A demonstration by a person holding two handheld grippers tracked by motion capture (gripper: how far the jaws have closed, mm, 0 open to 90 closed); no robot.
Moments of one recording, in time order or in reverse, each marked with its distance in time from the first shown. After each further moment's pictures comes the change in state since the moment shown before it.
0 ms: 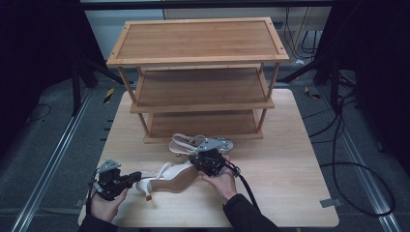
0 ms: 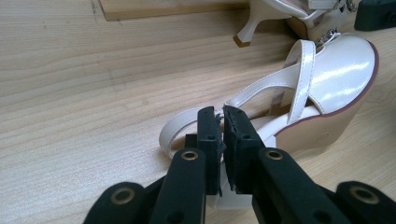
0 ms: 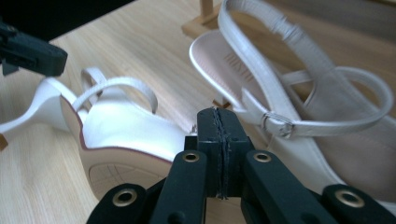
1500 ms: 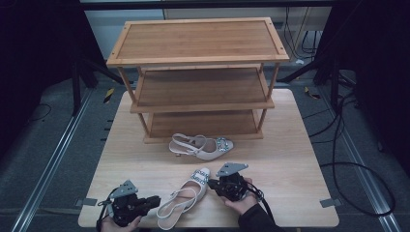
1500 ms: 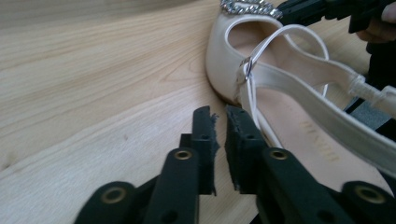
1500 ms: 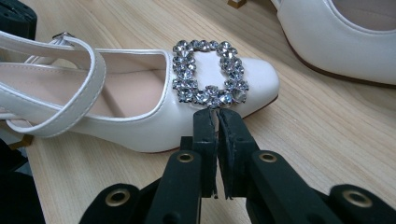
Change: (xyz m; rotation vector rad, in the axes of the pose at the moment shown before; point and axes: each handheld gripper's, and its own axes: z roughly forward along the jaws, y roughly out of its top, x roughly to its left) left arm -0.067 -0.034 -0.004 0.057 -0.235 0.124; right arm 0.003 -0.068 -0.055 0.092 0.044 0.001
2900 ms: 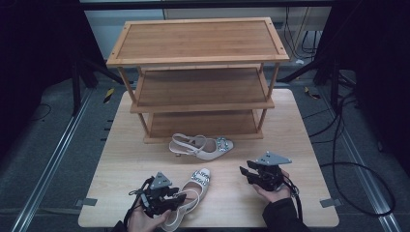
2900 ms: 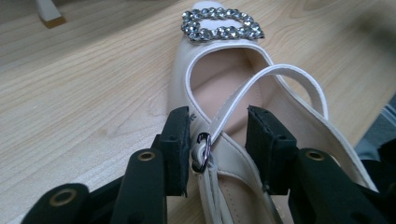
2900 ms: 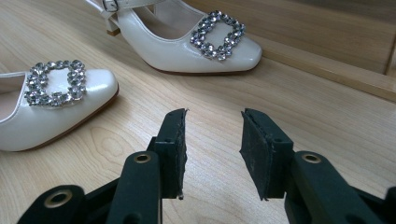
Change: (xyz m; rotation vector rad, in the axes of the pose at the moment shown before) left arm -0.043 0.037 0.055 0.113 0.107 0.106; right arm -0.071 -0.028 -0.063 -0.132 -0.236 0.089
